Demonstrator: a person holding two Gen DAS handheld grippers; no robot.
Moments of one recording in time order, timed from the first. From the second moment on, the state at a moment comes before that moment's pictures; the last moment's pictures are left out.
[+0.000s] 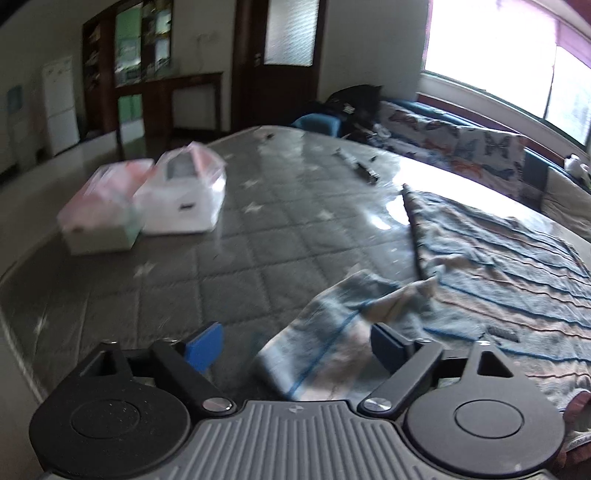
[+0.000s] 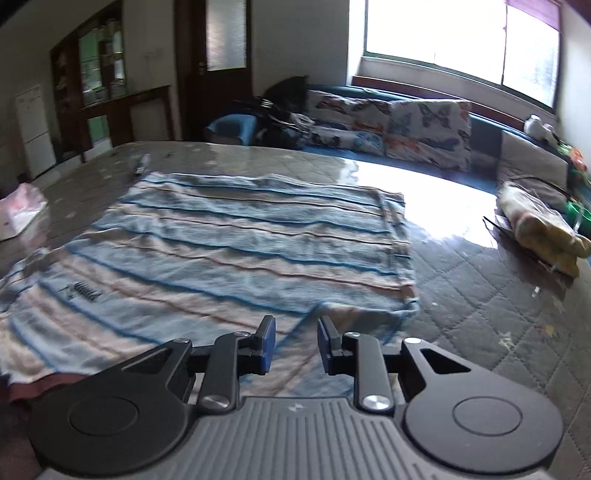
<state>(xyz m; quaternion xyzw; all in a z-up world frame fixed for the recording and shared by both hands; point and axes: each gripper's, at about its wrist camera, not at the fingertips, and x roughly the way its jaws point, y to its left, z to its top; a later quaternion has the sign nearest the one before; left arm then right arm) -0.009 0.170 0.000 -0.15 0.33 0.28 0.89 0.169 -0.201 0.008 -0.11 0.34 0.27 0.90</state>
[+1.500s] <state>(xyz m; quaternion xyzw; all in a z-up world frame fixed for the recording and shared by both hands) 0.024 0.079 0.050 -0.19 0.25 -0.01 0.95 0.103 -0.176 -0.014 -0.15 0.34 0.35 0.86</state>
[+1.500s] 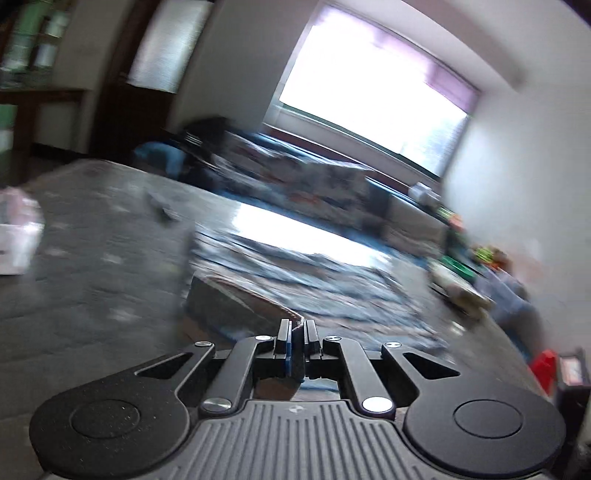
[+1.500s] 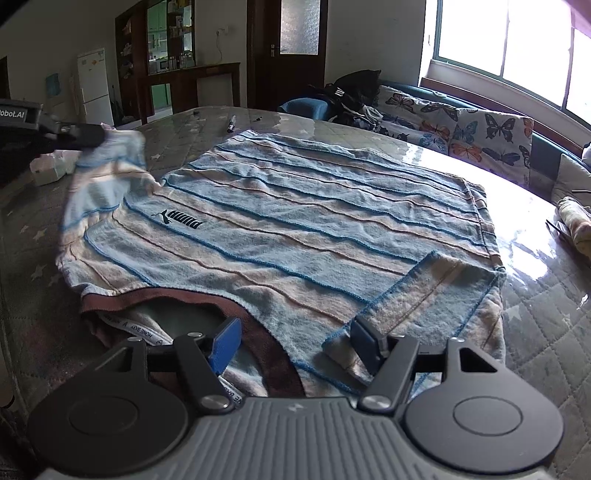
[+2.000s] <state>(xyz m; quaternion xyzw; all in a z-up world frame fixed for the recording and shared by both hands) 0.055 0.097 0.034 -0.15 0.29 0.01 0.94 0.104 -0.184 0.003 -0.14 0.32 0.35 0.87</state>
